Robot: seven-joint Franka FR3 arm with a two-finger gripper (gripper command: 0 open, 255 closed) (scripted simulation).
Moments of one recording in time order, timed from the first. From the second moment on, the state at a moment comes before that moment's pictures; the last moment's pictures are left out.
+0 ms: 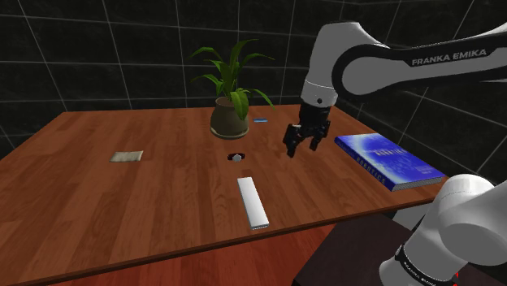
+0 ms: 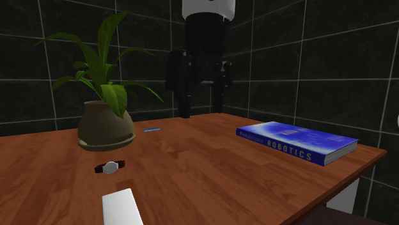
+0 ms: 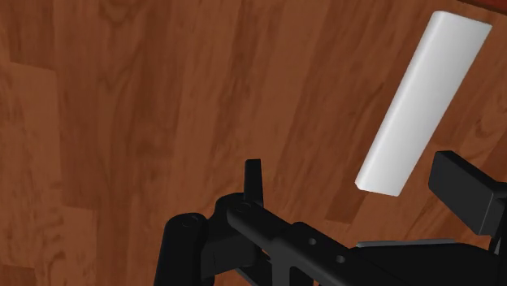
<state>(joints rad) 0.06 -0.53 0.20 -2.41 0.12 1.93 0.42</state>
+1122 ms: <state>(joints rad) 0.08 0.03 0.41 -2.23 -0.04 2.25 0.83</state>
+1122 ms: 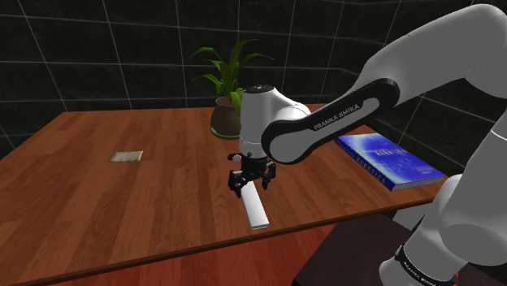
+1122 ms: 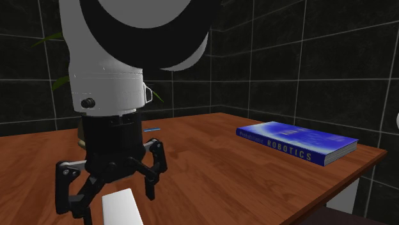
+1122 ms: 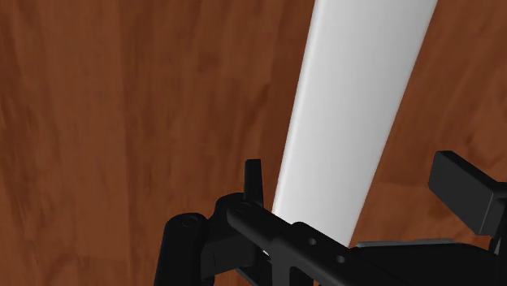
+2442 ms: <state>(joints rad) 0.08 0.08 0.41 -2.26 -0.07 2.32 0.86</state>
